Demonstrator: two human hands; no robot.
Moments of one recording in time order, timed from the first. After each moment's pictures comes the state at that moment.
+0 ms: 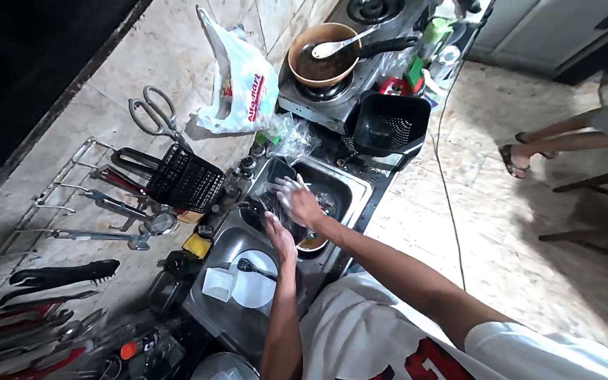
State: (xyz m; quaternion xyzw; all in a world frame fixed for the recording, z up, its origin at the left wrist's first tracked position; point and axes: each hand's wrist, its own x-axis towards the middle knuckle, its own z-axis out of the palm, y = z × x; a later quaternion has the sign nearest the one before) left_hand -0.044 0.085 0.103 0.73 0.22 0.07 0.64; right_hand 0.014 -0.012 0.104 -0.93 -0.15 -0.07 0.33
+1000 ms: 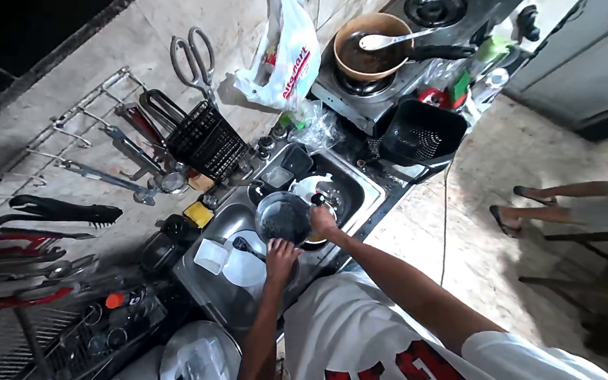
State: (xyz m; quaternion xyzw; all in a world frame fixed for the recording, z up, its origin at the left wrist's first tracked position) left_hand -0.152 0.172 -0.012 0.97 -0.13 0.08 0.16; right_hand -0.022 -0.010 0.034 -0.92 0.03 0.31 0.22
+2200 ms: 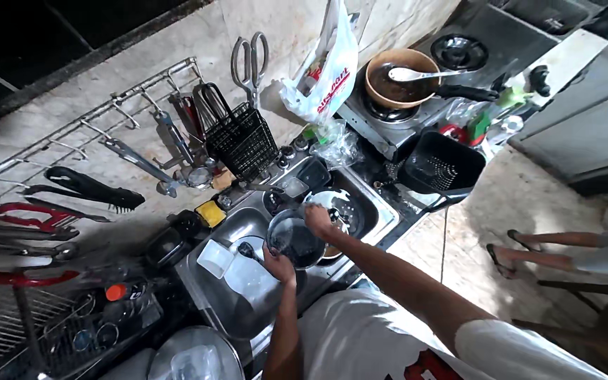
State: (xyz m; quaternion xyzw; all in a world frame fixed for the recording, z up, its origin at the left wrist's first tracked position) left_hand -0.124 0.164 -0.015 0.75 0.39 0.19 0.50; right_hand 0.022 0.055 0.047 -0.95 -0.13 0.27 0.12
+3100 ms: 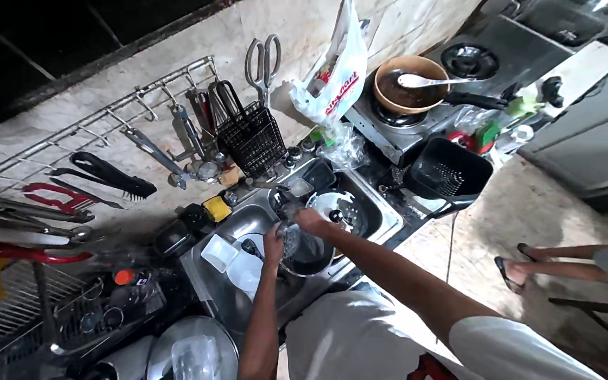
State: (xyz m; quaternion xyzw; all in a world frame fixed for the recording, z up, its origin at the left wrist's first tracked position) left_hand -0.082 0.229 -0.011 0.86 0.15 -0.01 0.49; right_hand 0.022 0.083 0.054 -0.89 -0.30 0.33 0.05
